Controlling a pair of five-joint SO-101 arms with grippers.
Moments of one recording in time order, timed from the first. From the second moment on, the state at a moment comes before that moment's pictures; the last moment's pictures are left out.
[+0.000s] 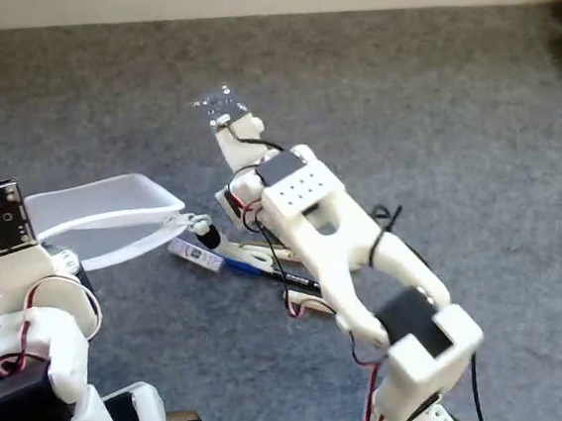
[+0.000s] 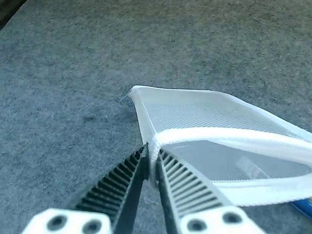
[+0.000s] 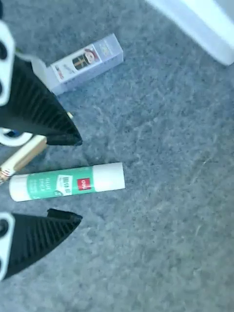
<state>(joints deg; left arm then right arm) -26.4 -71.6 38.7 79.9 0.2 -32.9 9.5 6.7 54.2 5.6</state>
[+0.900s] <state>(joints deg) -28.7 -71.6 39.0 79.9 0.2 -32.9 30.6 -6.5 54.2 8.0</state>
